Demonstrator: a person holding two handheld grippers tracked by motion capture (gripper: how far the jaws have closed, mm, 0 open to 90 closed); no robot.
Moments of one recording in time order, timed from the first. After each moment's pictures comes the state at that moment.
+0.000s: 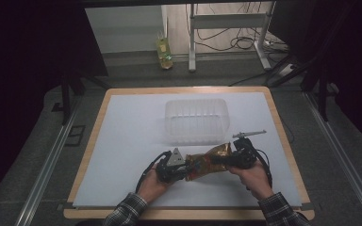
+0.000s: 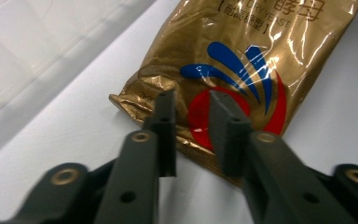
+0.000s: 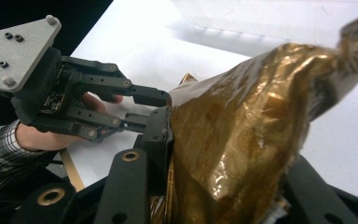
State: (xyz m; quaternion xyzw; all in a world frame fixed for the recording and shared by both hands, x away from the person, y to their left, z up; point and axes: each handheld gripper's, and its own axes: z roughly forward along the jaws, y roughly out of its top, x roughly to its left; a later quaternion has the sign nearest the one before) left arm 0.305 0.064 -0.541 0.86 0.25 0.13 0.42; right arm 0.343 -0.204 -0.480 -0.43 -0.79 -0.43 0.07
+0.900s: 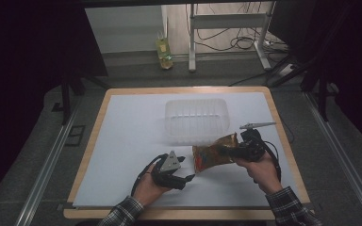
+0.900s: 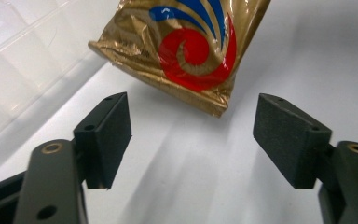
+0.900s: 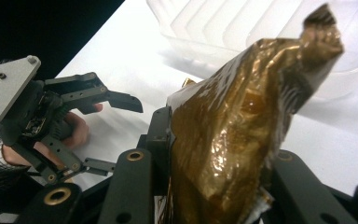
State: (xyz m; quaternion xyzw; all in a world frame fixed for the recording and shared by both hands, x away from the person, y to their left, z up) left arm 0.286 0.075 -0.528 0.85 0.24 0.14 0.45; right arm 0.346 -0.217 -0.441 -0.43 -0.79 -0.44 0.02
